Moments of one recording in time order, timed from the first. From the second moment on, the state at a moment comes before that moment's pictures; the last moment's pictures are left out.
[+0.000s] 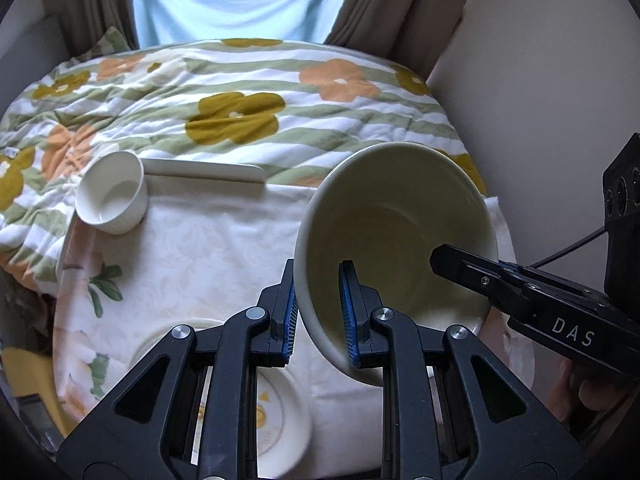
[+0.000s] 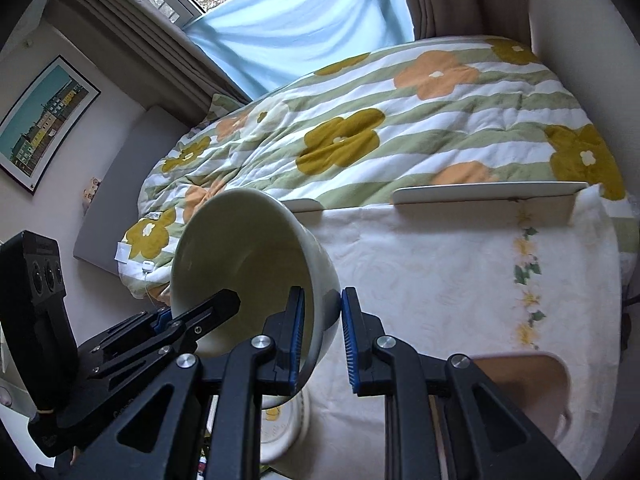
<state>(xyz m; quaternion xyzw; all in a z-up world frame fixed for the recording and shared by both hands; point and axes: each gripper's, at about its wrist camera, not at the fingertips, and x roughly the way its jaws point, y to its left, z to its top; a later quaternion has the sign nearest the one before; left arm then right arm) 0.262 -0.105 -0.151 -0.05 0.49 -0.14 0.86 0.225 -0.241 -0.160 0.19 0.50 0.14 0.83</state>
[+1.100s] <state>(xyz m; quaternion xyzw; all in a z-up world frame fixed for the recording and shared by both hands) 0.206 -0.279 -0.254 0.10 0.59 -0.23 0.76 0.115 -0.363 -0.260 0.25 0.60 0.02 0.76</state>
